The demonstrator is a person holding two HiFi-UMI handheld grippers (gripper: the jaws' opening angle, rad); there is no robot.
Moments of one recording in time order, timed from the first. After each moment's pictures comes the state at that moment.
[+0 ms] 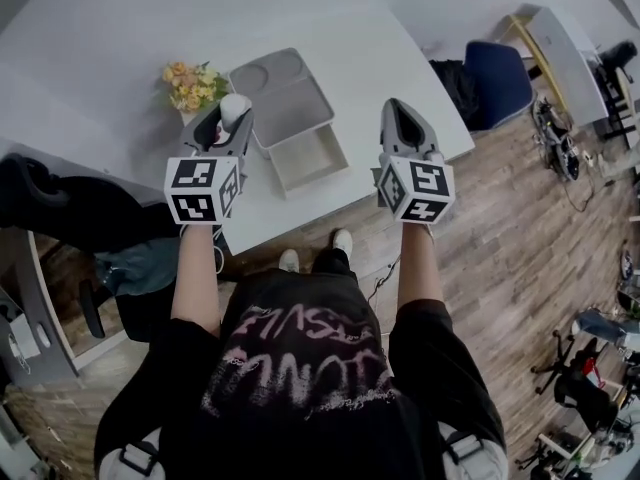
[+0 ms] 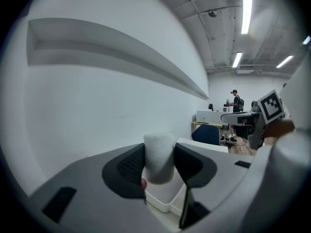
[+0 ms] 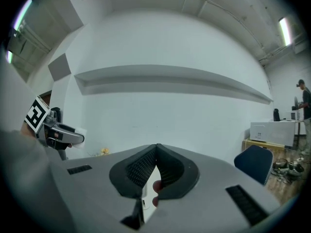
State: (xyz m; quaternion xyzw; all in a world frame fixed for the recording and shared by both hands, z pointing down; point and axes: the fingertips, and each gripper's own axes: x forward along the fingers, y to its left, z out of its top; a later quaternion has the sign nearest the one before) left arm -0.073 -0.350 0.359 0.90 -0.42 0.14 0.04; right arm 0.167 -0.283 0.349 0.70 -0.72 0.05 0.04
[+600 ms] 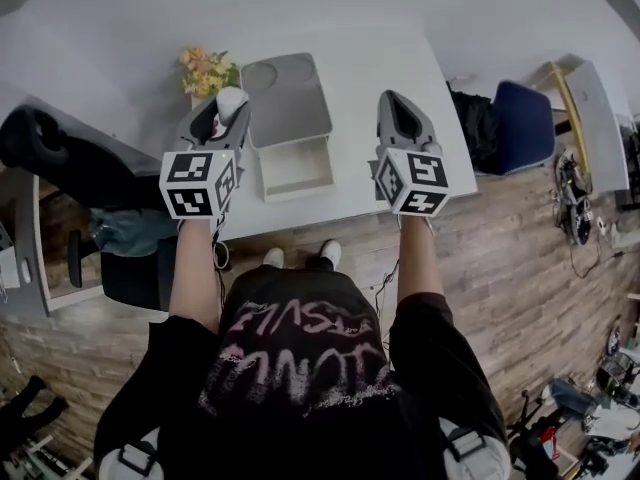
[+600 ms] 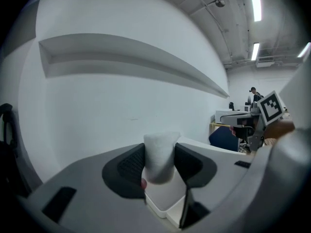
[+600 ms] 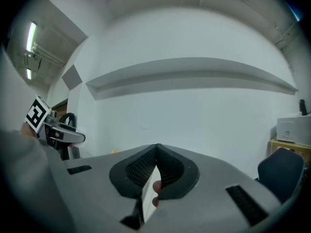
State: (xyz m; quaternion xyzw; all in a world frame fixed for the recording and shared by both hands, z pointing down) left arm -0.050 -0.356 0.344 0.84 -0.52 0.14 0.04; right arm 0.196 -0.350 0.343 0.60 -0.80 0.05 0.03
